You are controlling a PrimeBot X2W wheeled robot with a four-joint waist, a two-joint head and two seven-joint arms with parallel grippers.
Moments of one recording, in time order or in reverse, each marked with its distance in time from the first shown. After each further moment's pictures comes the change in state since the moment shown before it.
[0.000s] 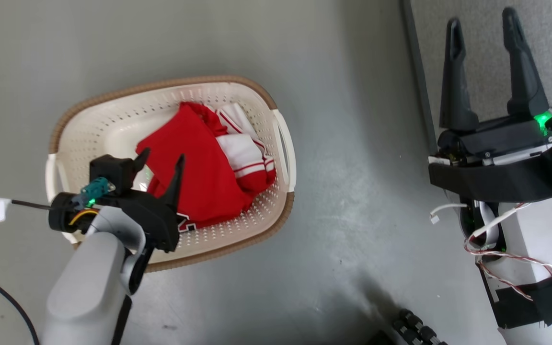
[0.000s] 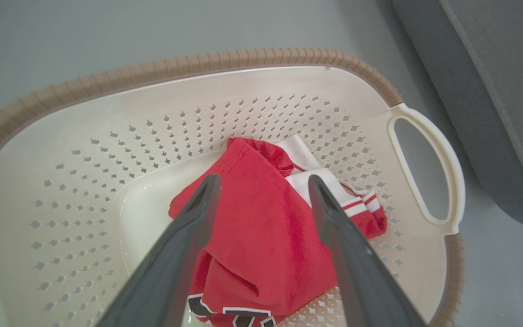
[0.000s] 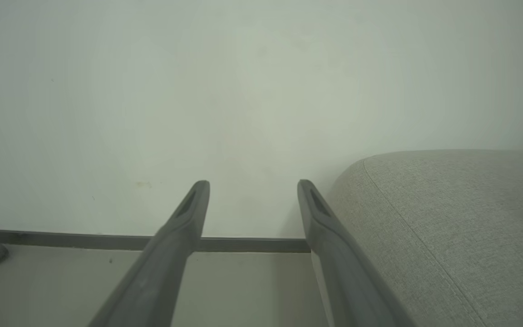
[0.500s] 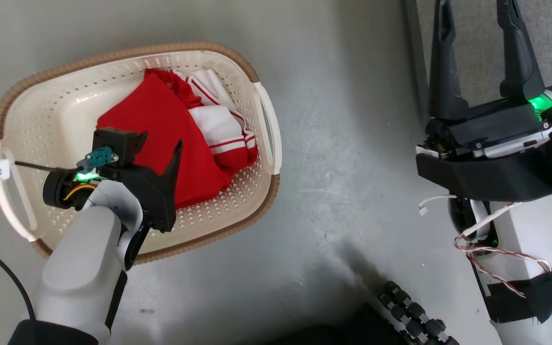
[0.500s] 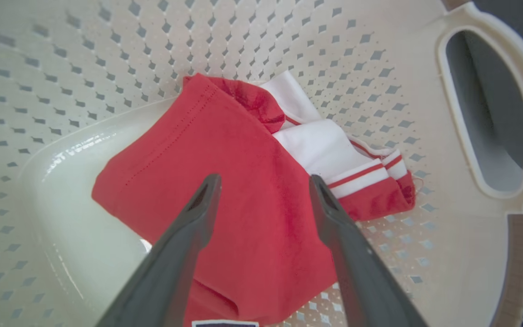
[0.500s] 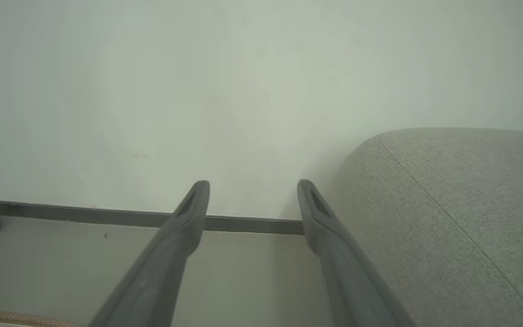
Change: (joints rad) left arm -0.118 0.025 -0.074 0.077 -0.024 0.000 0.085; right arm -0.055 0.011 0.041 -0.052 -0.026 -0.013 0.000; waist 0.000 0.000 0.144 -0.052
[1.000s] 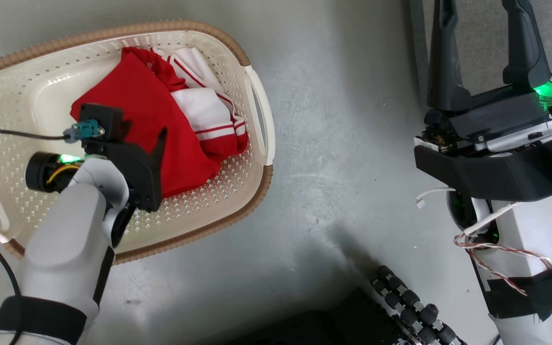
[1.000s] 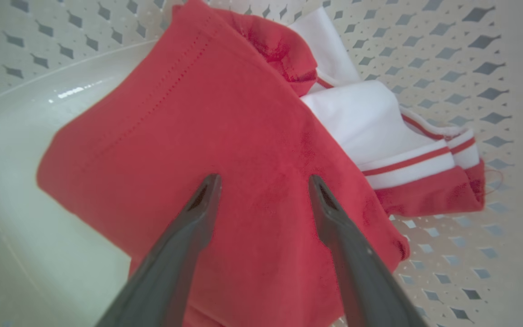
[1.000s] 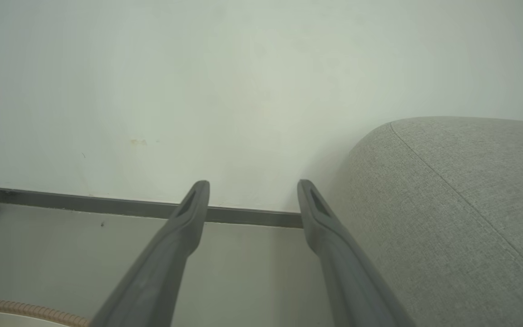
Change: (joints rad) left arm -0.108 0.008 -0.016 0.109 -0.029 0.000 0.097; right arm -0.034 0.007 0.018 -0.039 -0.007 -0.002 0.000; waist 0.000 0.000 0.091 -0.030
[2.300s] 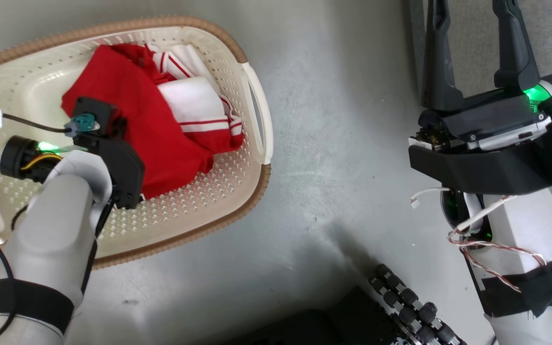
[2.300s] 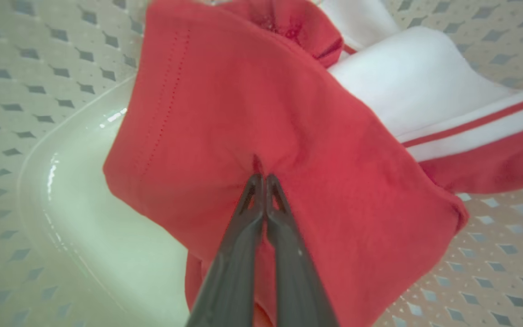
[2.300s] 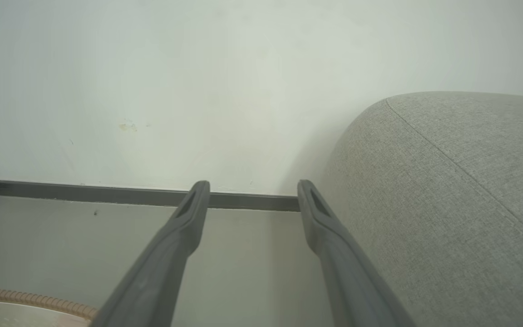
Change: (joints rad) left arm -0.102 0.030 -0.095 0.165 0.113 0.016 -0.076; right arm -0.001 0.008 0.008 0.037 0.017 -0.017 0.000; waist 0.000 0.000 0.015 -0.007
